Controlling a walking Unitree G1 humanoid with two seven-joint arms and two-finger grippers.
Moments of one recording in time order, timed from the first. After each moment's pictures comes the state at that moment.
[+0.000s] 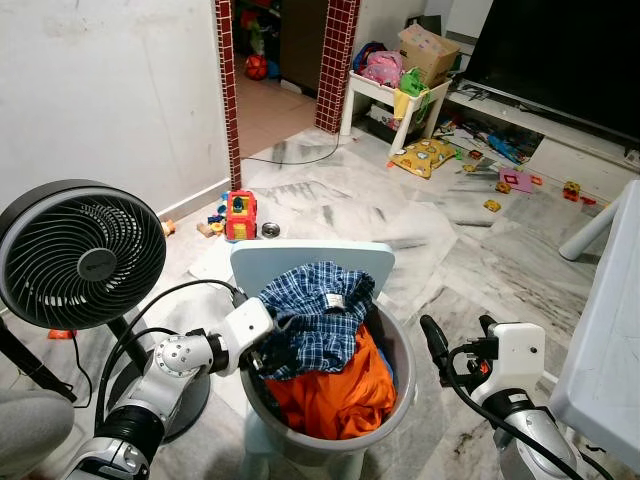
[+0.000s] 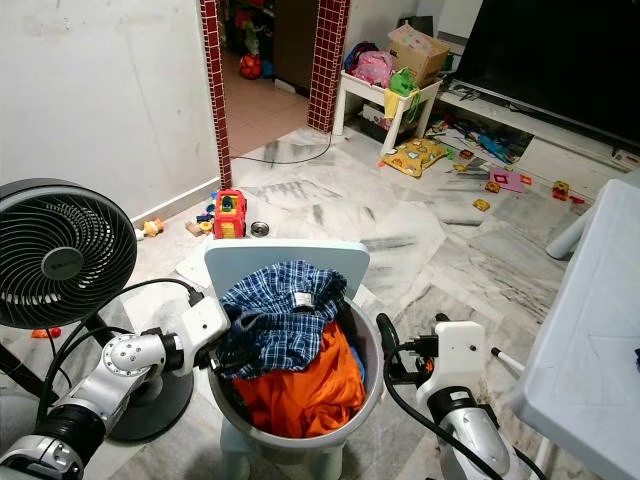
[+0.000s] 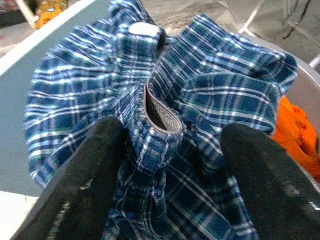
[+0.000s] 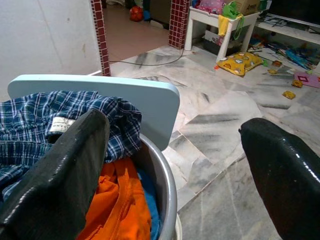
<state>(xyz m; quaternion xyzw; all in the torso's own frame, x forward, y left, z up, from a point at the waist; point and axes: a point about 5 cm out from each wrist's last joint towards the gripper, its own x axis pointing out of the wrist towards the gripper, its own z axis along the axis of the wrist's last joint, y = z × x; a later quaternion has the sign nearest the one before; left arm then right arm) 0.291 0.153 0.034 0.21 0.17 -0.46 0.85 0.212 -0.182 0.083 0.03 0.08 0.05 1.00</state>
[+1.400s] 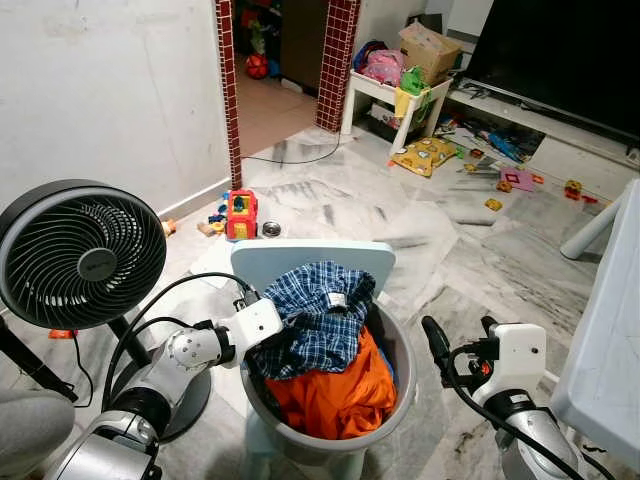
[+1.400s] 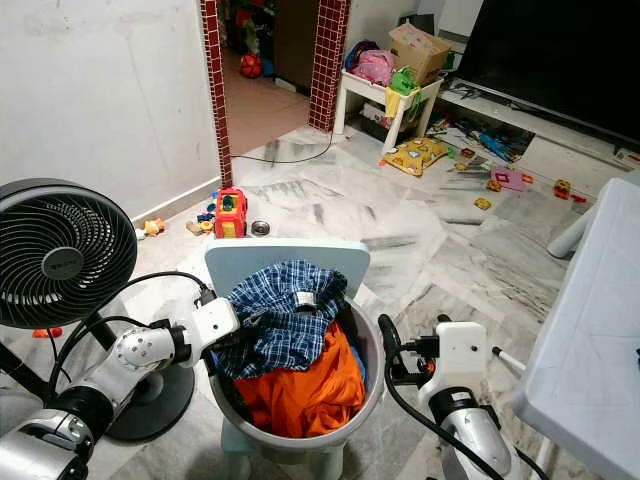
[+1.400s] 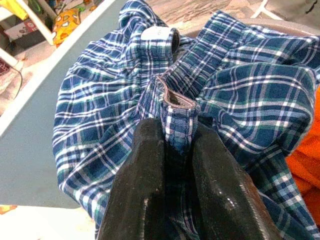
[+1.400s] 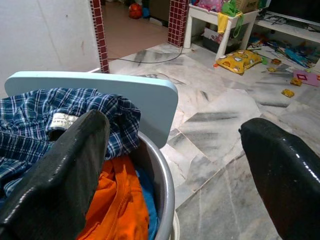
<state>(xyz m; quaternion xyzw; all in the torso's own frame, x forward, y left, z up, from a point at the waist) 0.305 0.147 0.039 0.29 0.13 -0.45 0.84 0.211 -0.184 0.082 0.02 0.08 0.05 1.00</state>
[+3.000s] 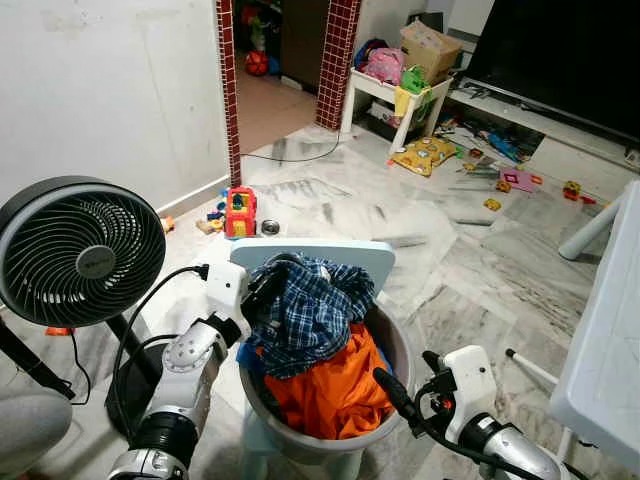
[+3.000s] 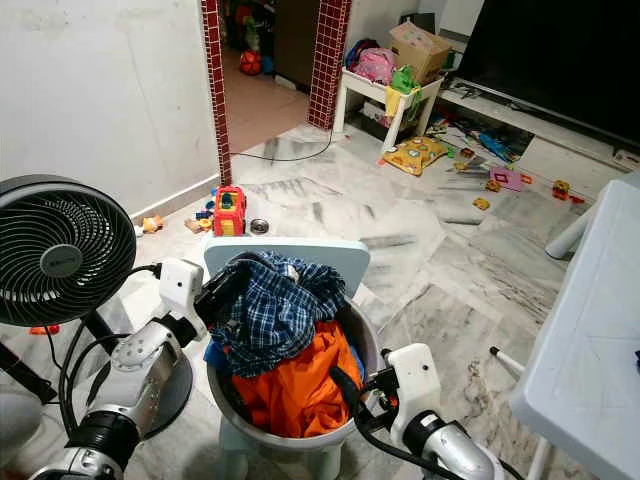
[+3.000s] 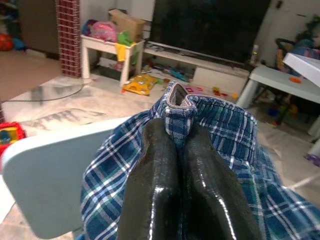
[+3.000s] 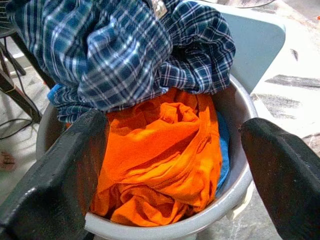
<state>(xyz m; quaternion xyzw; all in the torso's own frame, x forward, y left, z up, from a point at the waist) 0.307 0.136 0.063 -0.03 0.03 -0.27 0.96 0.193 -0.156 0.061 0.02 0.19 0.22 0.96</state>
